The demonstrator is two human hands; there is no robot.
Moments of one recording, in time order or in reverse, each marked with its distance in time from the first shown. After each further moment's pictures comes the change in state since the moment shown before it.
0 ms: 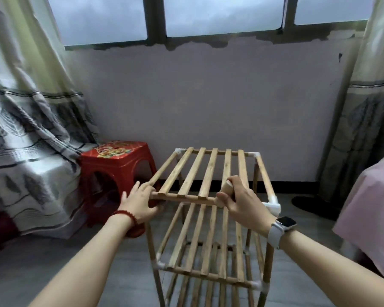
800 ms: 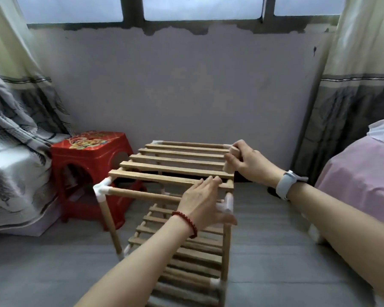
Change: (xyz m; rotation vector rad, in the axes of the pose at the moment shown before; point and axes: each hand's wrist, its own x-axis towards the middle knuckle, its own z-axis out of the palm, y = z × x) left_hand -0.038 0.179 0.029 -0.101 0.115 0.507; right_hand 0.031 0.013 -0.084 -0.149 -0.067 0.193
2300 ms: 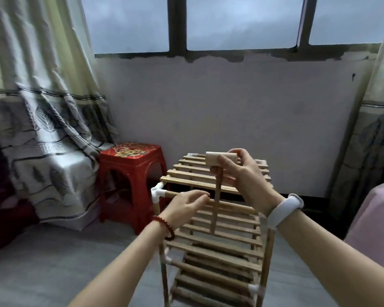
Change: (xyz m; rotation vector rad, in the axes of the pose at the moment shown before) left_hand -0.062 -0.058 -0.078 -0.772 -0.023 -0.270; right_hand -0.030 -0.118 0.028 1.137 0.019 -0.033
